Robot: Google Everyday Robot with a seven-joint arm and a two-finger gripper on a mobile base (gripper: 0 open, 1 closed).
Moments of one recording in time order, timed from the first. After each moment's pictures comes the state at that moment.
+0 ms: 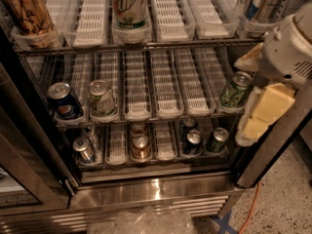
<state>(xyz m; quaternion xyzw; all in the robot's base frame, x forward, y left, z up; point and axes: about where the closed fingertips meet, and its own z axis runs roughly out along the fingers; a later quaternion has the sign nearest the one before) 0.424 -0.163 0.960 -0.61 0.76 0.06 0.20</state>
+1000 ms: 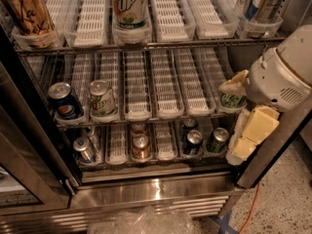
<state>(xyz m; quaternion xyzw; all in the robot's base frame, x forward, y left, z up) 0.413 -0.144 0.913 -0.63 0.74 0.14 0.19</state>
